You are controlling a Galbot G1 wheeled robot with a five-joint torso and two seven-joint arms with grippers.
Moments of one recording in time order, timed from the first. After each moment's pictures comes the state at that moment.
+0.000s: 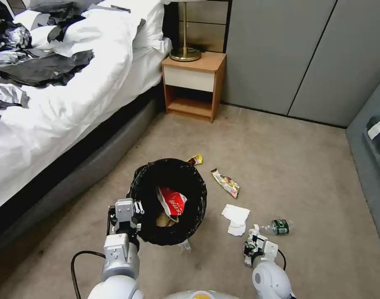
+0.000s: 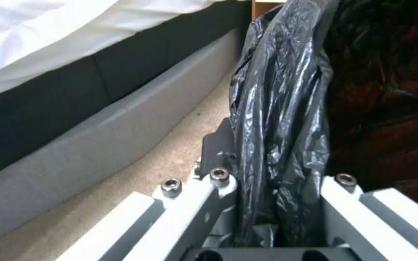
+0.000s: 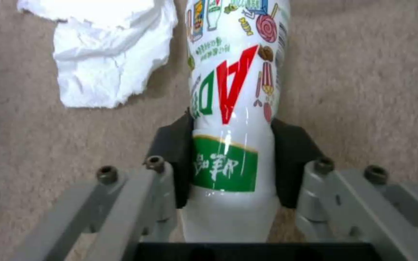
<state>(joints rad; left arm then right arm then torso) 1.77 -1.51 -0.34 -2.34 0.08 0.29 -0.34 -1.42 1.44 0.39 1.54 0.58 -0.42 0.44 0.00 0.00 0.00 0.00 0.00</state>
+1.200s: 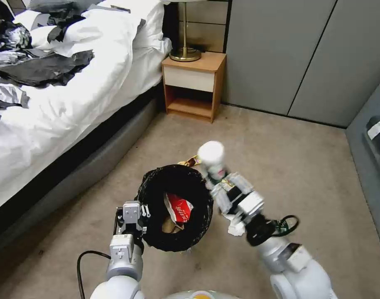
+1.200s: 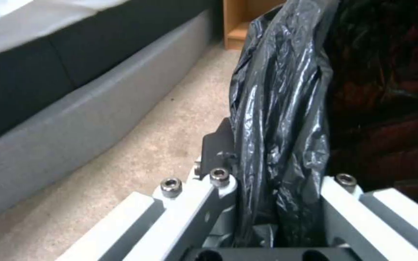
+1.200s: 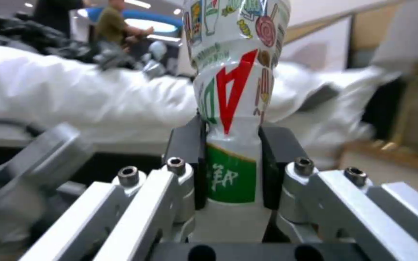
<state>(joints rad) 1.76 -1.48 -0.31 -2.32 0.05 0.32 -0.30 -1.57 1.27 0.21 2.15 0.08 0.33 -0.41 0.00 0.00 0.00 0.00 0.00</state>
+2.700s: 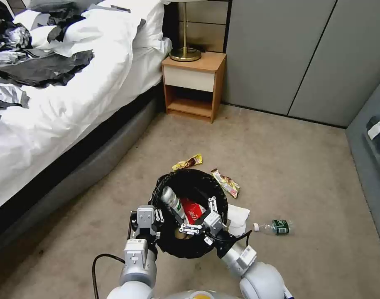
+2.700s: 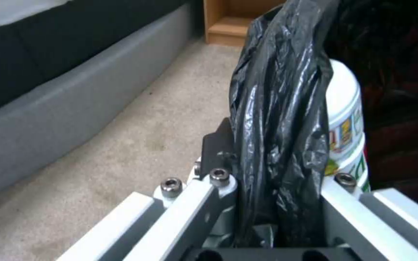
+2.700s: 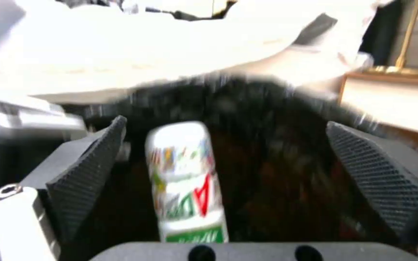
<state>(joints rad) 1.77 -1.50 -0.23 -2.30 0.09 0.31 -0.30 -1.52 1.32 0.15 1.97 0.04 0.32 -0.30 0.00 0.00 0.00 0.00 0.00</state>
